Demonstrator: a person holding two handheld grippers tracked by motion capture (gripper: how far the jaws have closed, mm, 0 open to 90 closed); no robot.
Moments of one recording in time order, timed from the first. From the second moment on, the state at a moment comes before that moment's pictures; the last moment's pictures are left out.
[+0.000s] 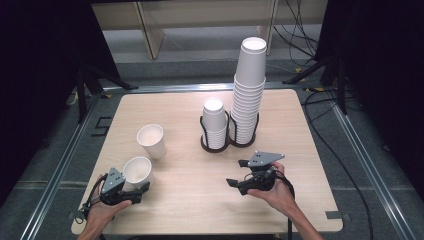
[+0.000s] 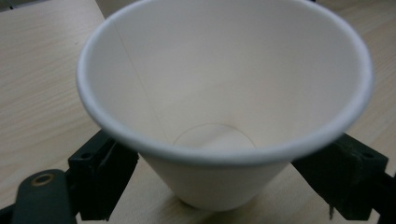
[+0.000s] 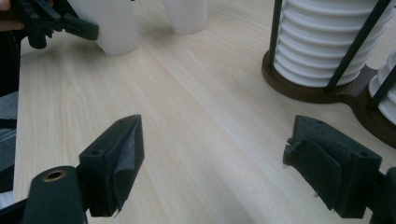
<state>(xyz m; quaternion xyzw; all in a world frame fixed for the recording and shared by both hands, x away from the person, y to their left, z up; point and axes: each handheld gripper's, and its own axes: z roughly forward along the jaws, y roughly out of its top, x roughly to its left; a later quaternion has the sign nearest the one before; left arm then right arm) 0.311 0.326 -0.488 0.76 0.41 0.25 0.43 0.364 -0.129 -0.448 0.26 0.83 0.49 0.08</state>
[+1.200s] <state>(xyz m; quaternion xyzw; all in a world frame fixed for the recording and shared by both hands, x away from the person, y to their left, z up) 0.234 0.334 -0.476 0.74 0.42 0.24 0.46 0.323 -0.174 -0.462 0.34 0.82 0.45 0.09</state>
